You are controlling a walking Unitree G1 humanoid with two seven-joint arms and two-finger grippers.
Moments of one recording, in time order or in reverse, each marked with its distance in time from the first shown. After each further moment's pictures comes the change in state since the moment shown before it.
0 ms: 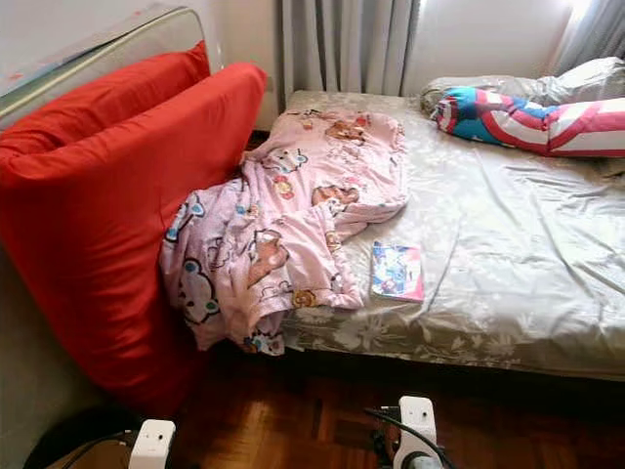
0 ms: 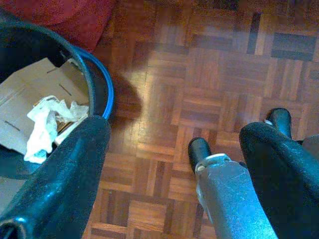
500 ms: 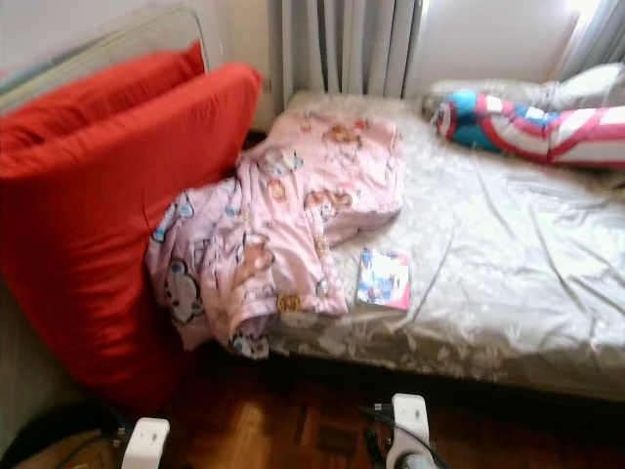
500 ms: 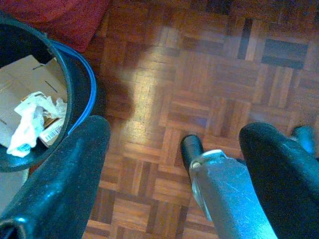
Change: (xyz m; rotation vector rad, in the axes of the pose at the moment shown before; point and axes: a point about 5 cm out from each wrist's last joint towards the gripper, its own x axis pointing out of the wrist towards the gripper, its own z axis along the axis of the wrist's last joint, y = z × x) left arm 0.000 0.007 0.002 0.016 -0.004 0.012; right arm 0.001 0.007 0.004 -0.001 -0.013 0.019
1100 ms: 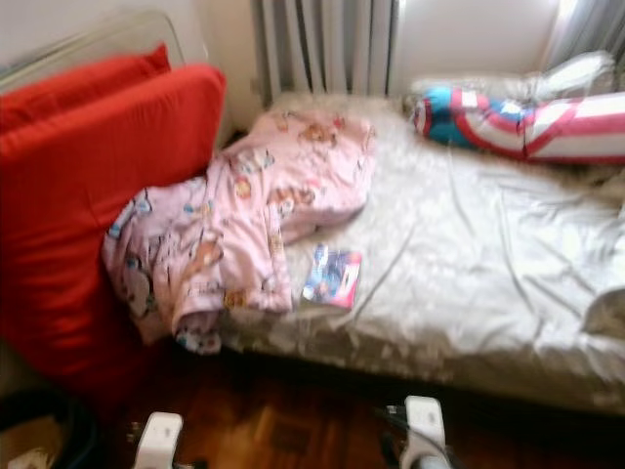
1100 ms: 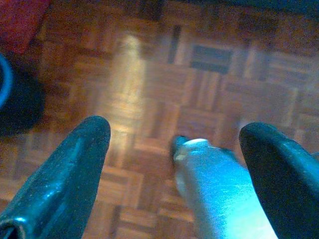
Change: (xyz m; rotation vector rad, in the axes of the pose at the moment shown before) left arm 0.002 -0.017 0.004 -0.008 -0.009 -0.046; right arm -0.003 -0.019 -0.001 -0.009 0.001 -0.048
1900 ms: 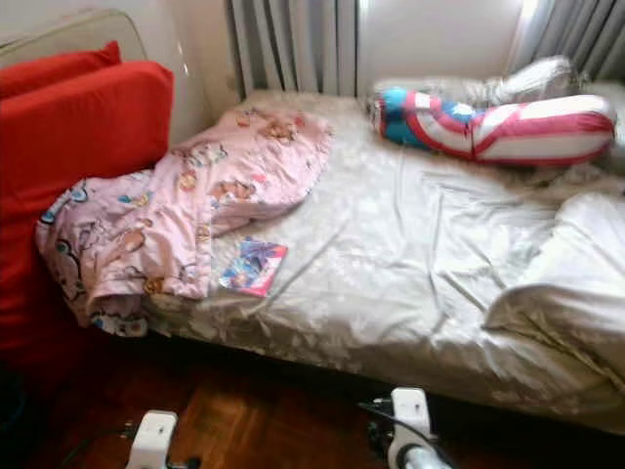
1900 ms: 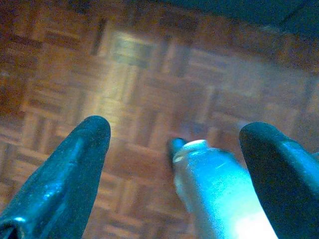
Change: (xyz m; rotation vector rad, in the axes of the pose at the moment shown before) left arm 0.000 -0.001 0.000 0.000 0.000 -0.004; right arm -0.001 0.003 -0.006 -0.032 0.017 0.018
